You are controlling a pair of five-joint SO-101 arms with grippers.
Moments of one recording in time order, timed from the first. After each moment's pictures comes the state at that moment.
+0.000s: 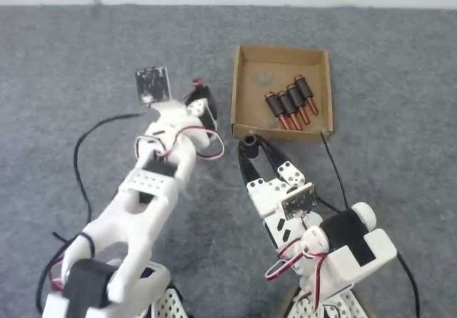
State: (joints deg) left arm 10.5 -17.9 63.0 -10.4 29.1; right arm -31.2 6.2 94.3 -95.6 4.8
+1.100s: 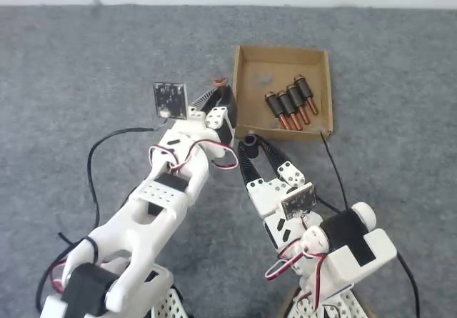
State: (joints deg) left arm 16.4 -19.6 65.9 -18.1 25.7; right arm -31.2 6.2 94.3 -95.6 4.8
